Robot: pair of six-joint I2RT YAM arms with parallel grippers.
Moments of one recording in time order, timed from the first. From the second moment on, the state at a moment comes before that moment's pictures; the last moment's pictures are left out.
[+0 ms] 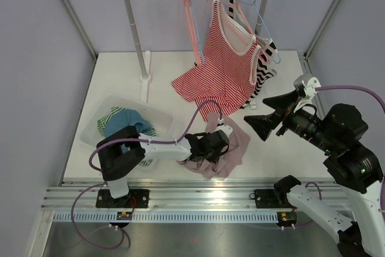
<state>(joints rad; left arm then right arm) -1.18 1.78 1.03 -0.22 -0.24 -0.45 0.50 0.71 1.32 -0.69 -0.32 0.16</state>
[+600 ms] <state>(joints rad) -1.19 1.16 1.17 -0.65 -0.63 -0.55 0.50 0.67 1.31 -0.69 -0.31 0.16</state>
